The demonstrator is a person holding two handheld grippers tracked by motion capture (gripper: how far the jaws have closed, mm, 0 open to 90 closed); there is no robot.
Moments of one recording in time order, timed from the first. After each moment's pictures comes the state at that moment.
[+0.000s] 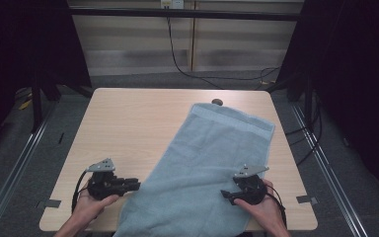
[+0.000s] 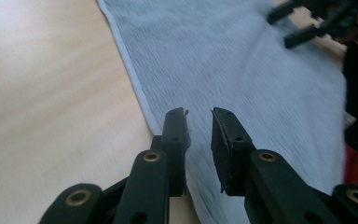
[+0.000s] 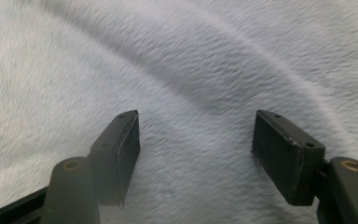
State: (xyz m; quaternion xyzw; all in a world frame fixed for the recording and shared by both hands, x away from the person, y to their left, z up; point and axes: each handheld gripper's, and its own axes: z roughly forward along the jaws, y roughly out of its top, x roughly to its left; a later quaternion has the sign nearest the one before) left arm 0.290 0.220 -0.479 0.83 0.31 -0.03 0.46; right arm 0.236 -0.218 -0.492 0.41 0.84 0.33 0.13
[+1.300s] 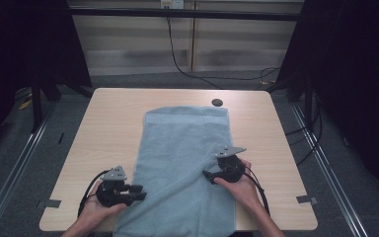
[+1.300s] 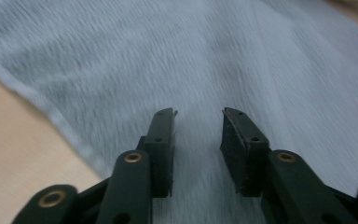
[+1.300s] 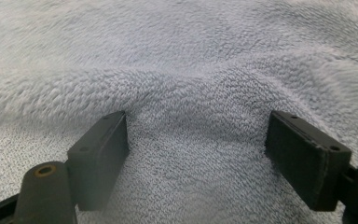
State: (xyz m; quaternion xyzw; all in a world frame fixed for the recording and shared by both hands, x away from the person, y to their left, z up) left arm 0.279 0.208 -0.493 0.86 0.30 0.00 0.42; right arm 0.304 -0.175 -0.506 0.41 0.83 0.35 0.15
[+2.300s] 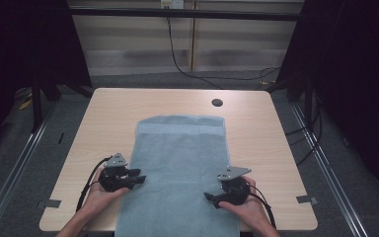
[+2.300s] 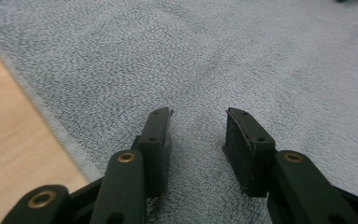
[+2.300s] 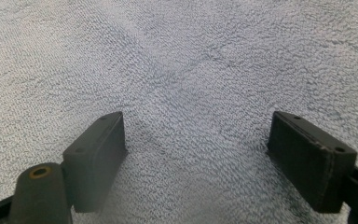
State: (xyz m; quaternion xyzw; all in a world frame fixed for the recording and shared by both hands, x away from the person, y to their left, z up) left arm 0.306 0.212 -0.505 0.85 0.32 0.04 0.42; right arm 0.242 -0.177 -0.505 0.36 0.85 0.36 0.13
